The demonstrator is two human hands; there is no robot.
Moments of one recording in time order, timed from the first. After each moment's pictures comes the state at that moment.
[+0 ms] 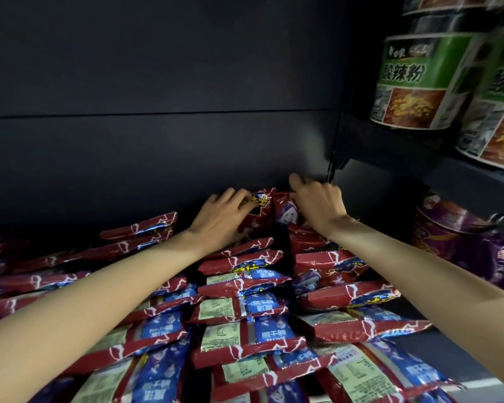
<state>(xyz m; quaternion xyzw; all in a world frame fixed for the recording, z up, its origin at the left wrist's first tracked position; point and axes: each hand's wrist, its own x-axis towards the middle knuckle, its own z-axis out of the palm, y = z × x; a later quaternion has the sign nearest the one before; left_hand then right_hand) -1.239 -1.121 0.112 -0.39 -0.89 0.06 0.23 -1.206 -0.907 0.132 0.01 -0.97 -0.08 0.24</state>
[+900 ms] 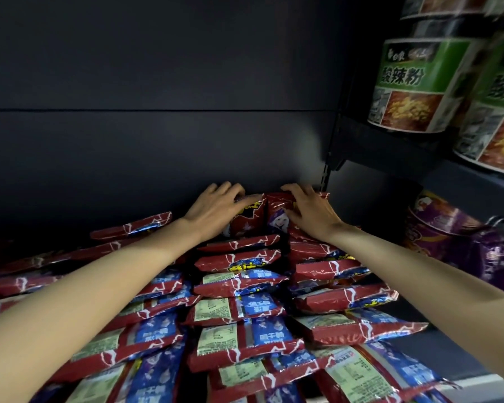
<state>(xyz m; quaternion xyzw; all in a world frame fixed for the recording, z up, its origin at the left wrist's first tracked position) -1.256 -1.120 0.121 -0.40 -0.88 0.11 0.21 -1.205 -0.896 0.113 0.07 -0.97 0.15 0.16</state>
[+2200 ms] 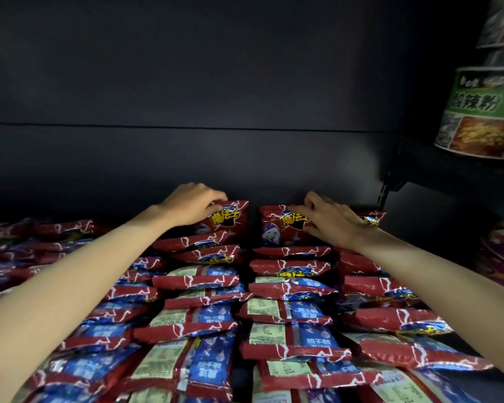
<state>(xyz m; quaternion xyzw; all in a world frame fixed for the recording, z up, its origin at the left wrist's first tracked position) -1.253 -1.254 0.167 -0.27 -0.95 0.03 0.13 -1.217 -0.948 0.140 0.25 -0.96 -0.07 0.14</state>
